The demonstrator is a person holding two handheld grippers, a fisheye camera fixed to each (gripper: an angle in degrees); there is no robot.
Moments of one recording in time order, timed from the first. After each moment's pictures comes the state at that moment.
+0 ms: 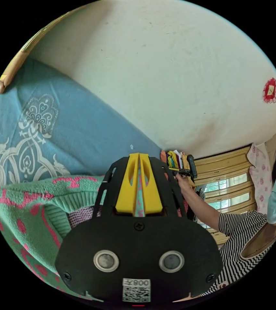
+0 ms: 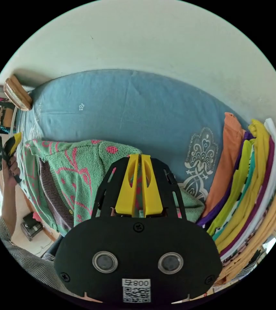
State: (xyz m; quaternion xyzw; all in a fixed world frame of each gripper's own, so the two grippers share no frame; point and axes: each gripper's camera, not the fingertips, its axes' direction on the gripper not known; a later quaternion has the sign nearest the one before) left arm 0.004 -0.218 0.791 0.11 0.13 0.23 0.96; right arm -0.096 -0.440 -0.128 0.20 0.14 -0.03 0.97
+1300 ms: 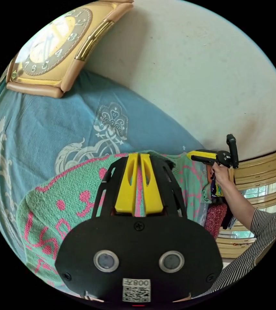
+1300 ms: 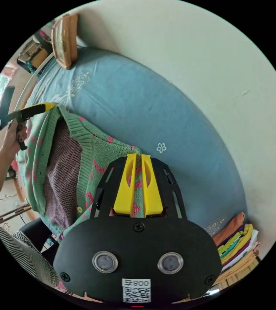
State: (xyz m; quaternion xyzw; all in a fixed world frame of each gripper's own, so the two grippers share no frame) left arm -0.059 -0.273 0.749 0.16 -0.08 0.17 0.97; right arm -0.370 -0.575 -0.144 0.17 0.23 -0.25 0.92
